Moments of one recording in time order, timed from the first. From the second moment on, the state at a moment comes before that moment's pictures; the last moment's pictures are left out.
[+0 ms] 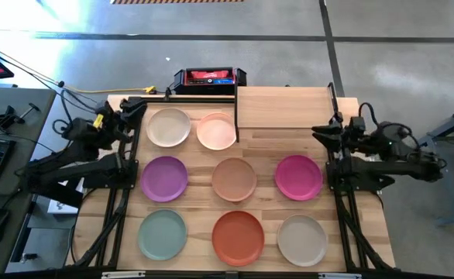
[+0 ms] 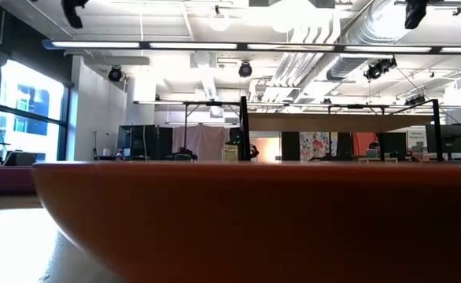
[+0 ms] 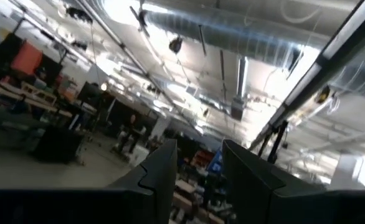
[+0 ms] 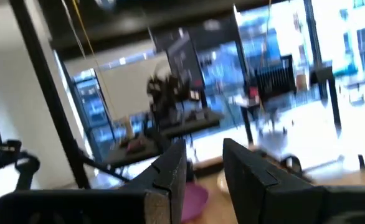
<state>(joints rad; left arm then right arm) 0.36 0.29 0.45 0.31 -0.13 -0.44 -0.09 0.23 0.55 -0.15 0.06 0.26</state>
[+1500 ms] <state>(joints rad) 0.36 0.56 0.62 -0.23 0.10 -0.44 0.08 1.18 0.87 -0.79 -0.29 1.08</state>
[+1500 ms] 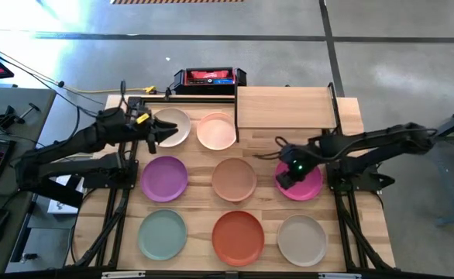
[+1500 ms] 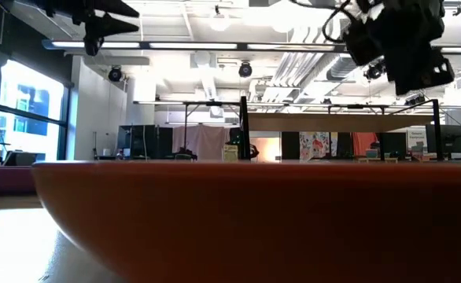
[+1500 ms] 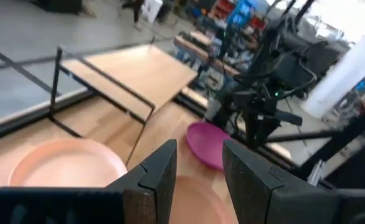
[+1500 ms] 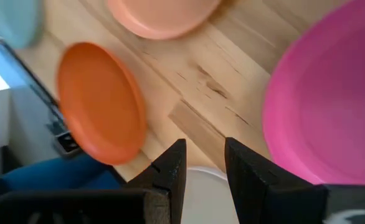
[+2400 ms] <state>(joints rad) 0.36 0.63 0.62 -0.24 0.14 -0.43 0.18 1.54 0.87 -0.78 -0.15 1.03</state>
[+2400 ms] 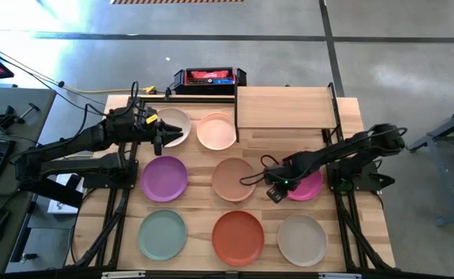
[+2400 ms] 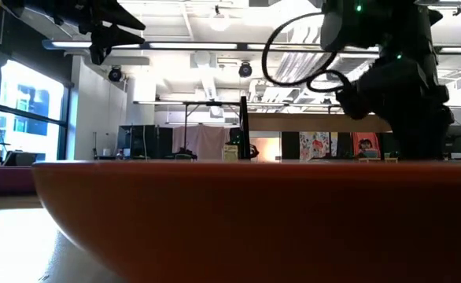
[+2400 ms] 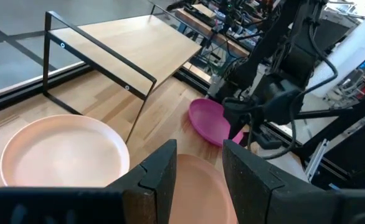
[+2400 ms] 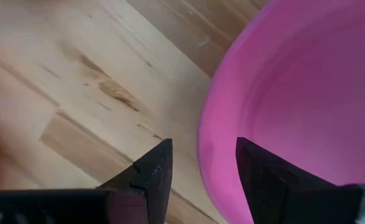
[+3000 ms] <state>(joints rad) 0.36 0.63 0.62 -0.24 0.14 -0.43 0.19 1.63 0.87 -0.75 -0.16 1.07</state>
